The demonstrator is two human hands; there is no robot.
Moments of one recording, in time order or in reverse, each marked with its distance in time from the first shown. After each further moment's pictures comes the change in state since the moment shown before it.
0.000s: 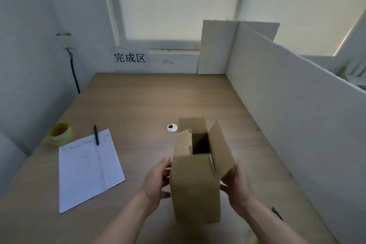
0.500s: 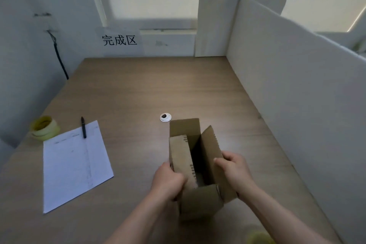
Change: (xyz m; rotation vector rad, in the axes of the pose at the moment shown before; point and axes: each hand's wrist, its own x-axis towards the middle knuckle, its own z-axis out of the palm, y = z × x) left_hand 0.050 -0.026 0.046 0.539 0.244 -0.058; right_hand 0.041 -0.016 -0.021 -0.556 -0.023 -0.060
